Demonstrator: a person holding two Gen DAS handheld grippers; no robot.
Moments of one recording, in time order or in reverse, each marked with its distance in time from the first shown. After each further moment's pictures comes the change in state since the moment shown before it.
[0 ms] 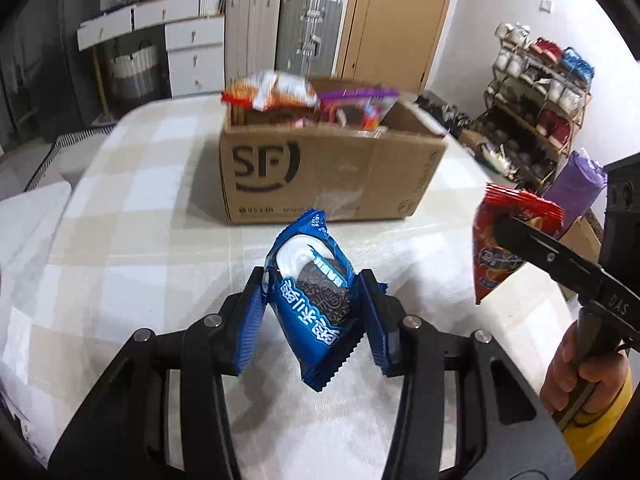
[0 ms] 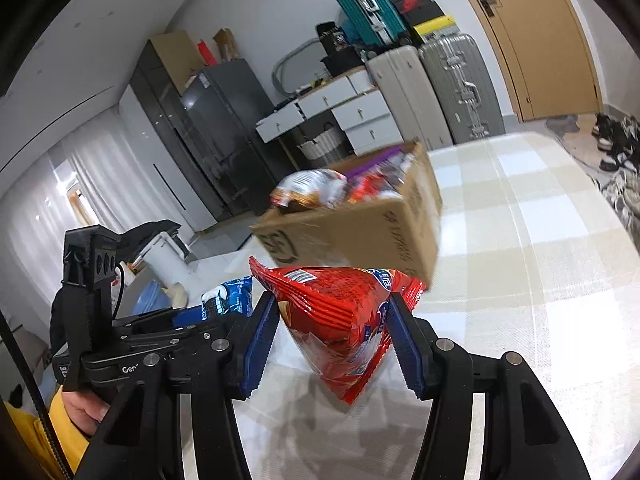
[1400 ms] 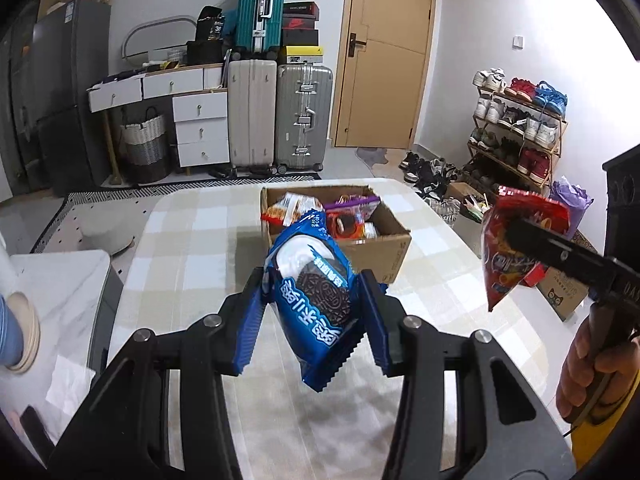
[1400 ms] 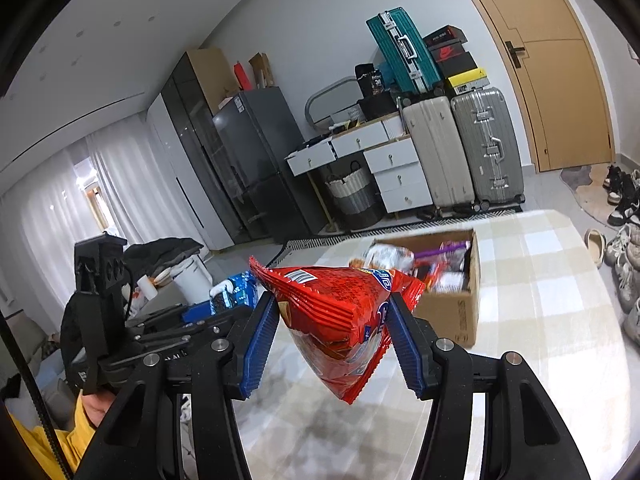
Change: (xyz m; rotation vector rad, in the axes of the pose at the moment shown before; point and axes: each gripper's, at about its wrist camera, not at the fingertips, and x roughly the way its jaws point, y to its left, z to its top) left arm -0.216 0.017 0.016 0.054 -0.219 -0.001; right arm -0.068 0.090 0.053 -0.081 -0.113 0.021
